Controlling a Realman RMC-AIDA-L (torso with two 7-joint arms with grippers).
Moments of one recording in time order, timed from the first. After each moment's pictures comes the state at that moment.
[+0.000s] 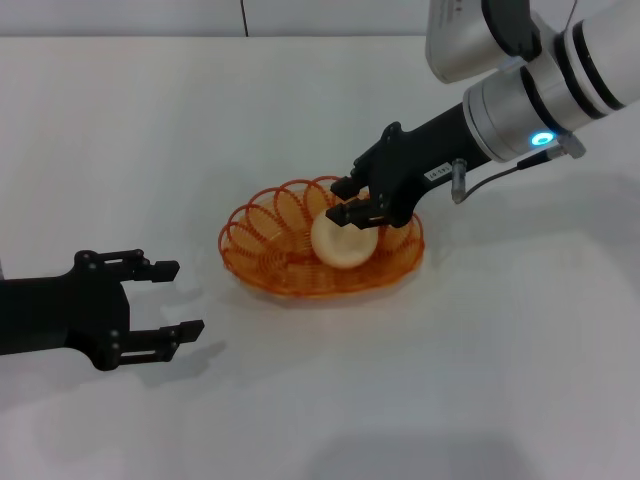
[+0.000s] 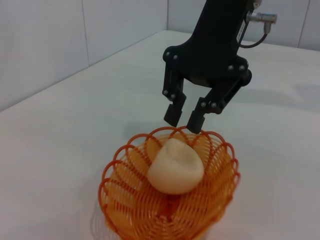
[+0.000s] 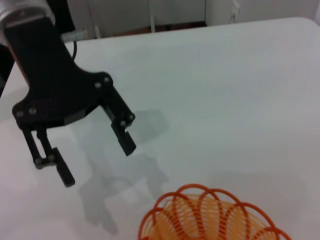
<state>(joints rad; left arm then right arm) -0.13 -2.08 1.02 1.21 1.96 1.59 -1.44 0.88 2.03 -1.45 -0.90 -2.02 -1.28 1.90</state>
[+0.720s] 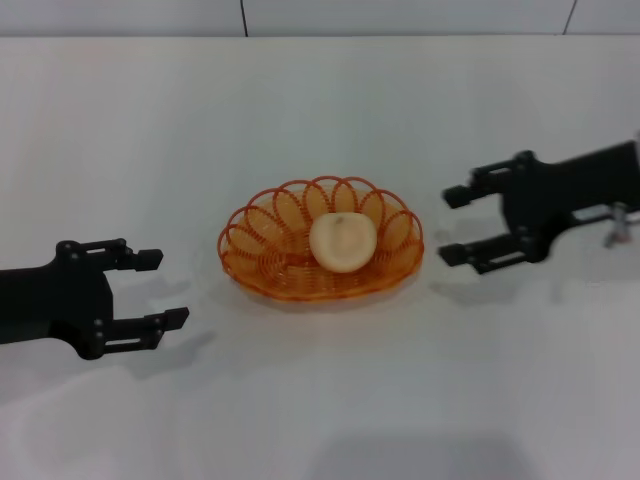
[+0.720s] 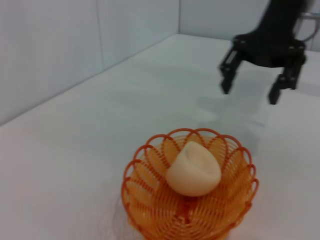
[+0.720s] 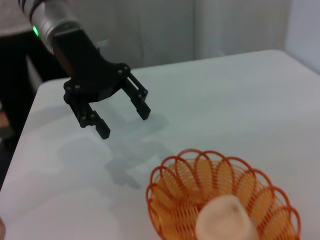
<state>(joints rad) -0.13 -2.08 0.98 1.22 1.95 1.60 -1.44 0.62 2.01 -1.09 -0.95 -2.01 -1.55 1.56</state>
